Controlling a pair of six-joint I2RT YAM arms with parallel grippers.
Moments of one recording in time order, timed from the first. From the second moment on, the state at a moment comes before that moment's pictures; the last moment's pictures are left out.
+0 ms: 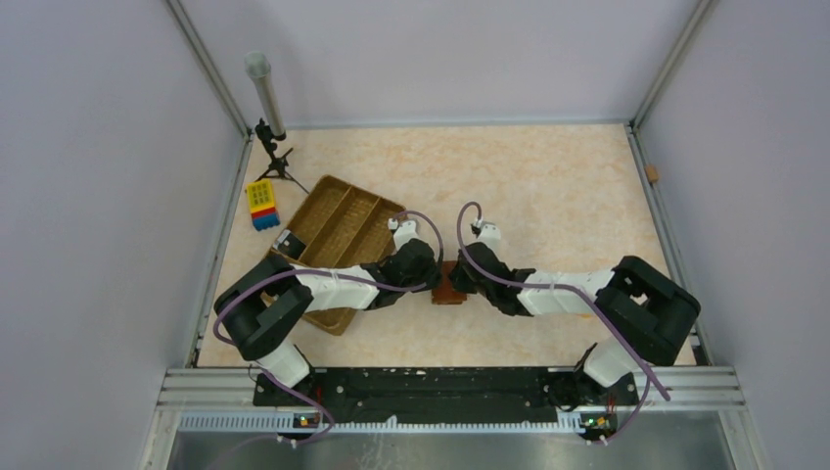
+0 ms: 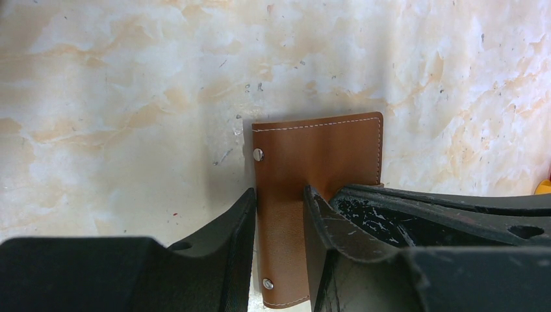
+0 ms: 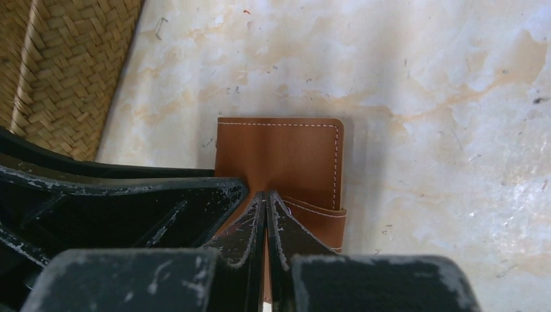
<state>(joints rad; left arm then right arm) -0.88 1.62 0.71 0.15 -0.25 -0.94 0.89 1.54 0.63 0.18 0.30 0.84</state>
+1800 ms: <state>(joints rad) -0.79 1.39 0.77 -0.17 -0.22 -0.76 0.84 2.00 0.27 1.39 0.28 1.49</state>
